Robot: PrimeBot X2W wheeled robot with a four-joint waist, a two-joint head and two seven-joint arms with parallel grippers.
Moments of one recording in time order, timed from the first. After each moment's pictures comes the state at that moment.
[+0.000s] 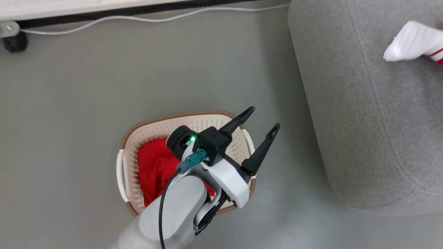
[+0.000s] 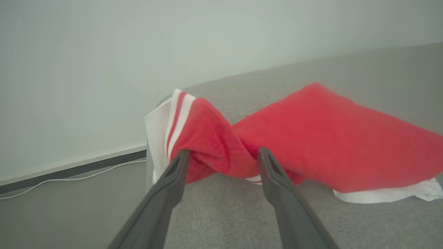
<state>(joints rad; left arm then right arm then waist) -0.63 0.05 -0.85 0.43 -0.53 -0.04 -0.26 -0.75 -0.62 0.43 0.77 0.94 0.13 -0.25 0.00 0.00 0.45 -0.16</state>
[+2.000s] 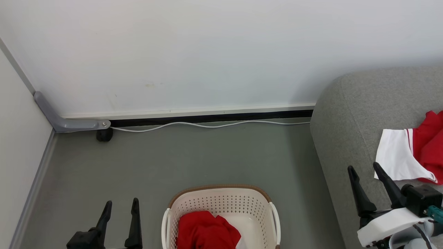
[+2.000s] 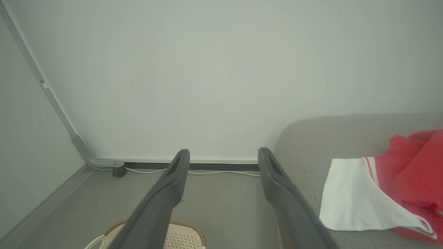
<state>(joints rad) 0.10 0.04 -0.05 0.24 -0.26 0.01 -0.26 -0.11 -0.24 0.19 0.33 0.39 0.13 -0.25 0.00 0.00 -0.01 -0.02</state>
